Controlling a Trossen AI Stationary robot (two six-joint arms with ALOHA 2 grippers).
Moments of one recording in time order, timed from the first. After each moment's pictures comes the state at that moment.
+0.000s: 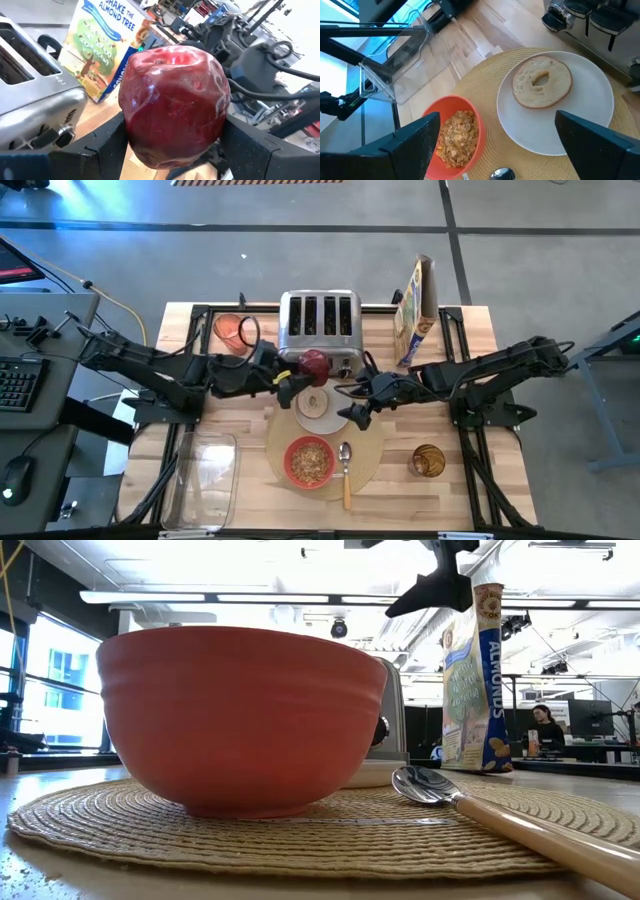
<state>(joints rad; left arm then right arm) -0.25 1.25 1.14 -0.11 -0.53 -0.74 0.20 1.37 1.08 -0.36 0.17 0.81</state>
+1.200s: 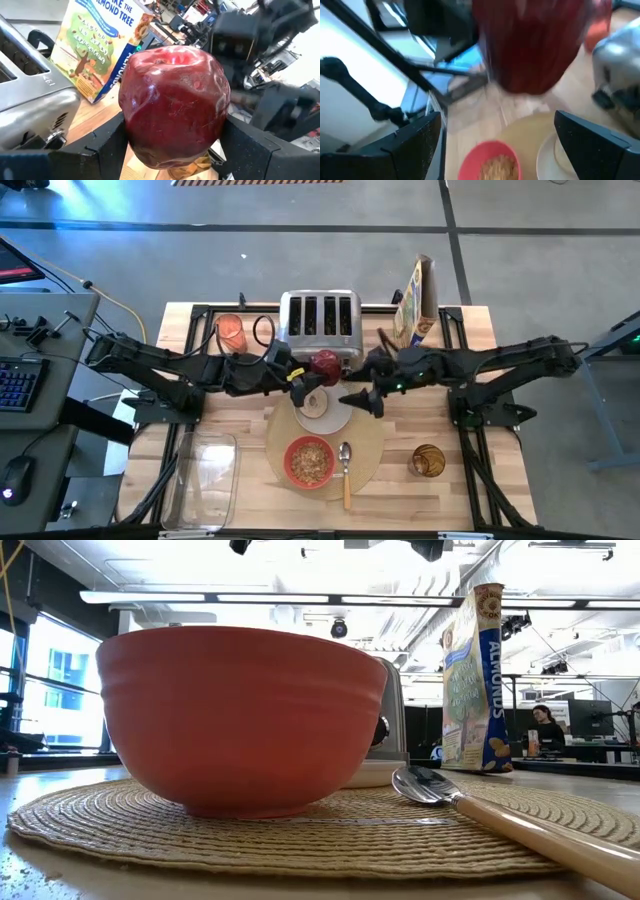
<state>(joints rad) -0.19 1.33 1.14 -0.01 -0.46 -0.73 0.14 1.25 1.08 -0.14 0.03 0.60</state>
